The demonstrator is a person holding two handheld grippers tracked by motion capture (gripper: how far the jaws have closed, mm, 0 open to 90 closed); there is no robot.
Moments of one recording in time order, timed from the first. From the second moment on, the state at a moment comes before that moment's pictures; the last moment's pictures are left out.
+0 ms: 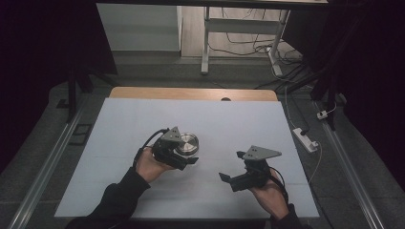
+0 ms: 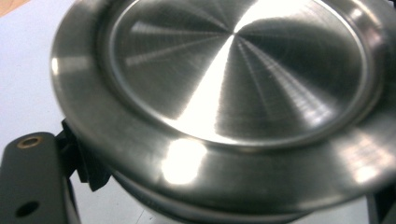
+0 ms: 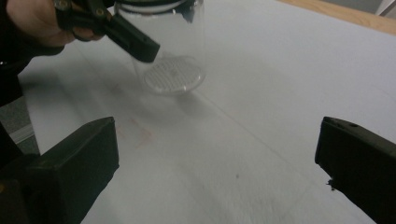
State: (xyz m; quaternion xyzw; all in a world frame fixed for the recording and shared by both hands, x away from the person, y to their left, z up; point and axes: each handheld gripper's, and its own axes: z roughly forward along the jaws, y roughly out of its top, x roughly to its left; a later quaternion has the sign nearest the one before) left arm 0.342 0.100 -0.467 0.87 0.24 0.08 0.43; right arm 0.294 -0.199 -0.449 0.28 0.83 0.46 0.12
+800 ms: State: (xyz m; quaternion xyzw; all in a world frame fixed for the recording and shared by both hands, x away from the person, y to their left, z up) left arm 0.342 0.099 -0.470 0.87 0.24 0.08 0.43; right arm 0.334 -0.135 -0.421 0.26 0.83 0.47 0.11
